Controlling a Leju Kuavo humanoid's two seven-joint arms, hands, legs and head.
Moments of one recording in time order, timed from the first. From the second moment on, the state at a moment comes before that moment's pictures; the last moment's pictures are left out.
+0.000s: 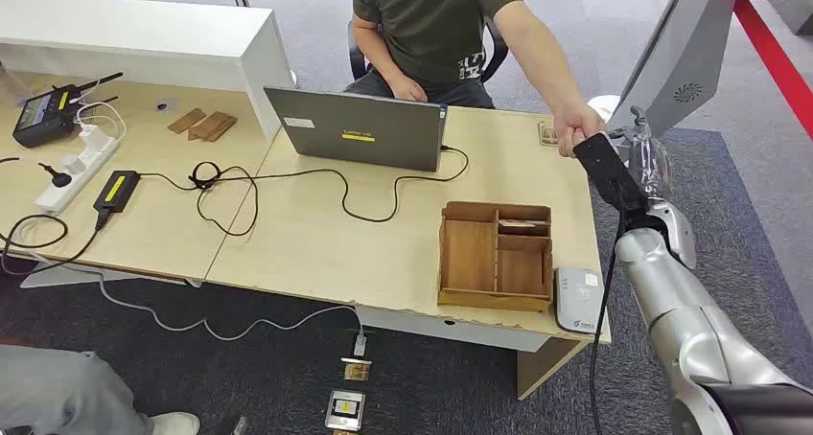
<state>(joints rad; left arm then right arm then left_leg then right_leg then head) -0.16 0.14 -1.25 -0.16 1.36 0.14 -0.05 -0.99 -0.10 0.25 -0.32 0.70 -0.41 -0.39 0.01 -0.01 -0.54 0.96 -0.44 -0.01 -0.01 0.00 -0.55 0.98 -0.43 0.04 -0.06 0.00</state>
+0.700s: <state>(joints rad) -0.16 0.14 -1.25 -0.16 1.36 0.15 -0.04 -0.98 -0.12 0.28 -0.32 0.70 -0.42 -0.39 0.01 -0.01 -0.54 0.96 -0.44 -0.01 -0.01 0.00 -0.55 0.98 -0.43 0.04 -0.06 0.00</state>
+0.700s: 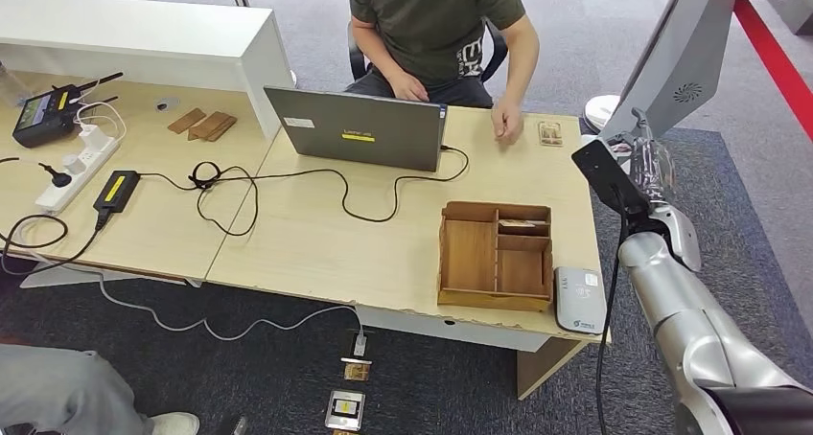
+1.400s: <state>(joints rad) -0.15 0.15 -1.25 -0.16 1.42 0.18 0.00 -0.89 -0.31 0.31 -0.35 0.56 -0.47 -0.54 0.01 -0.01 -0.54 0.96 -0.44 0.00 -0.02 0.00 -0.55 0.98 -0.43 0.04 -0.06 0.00</state>
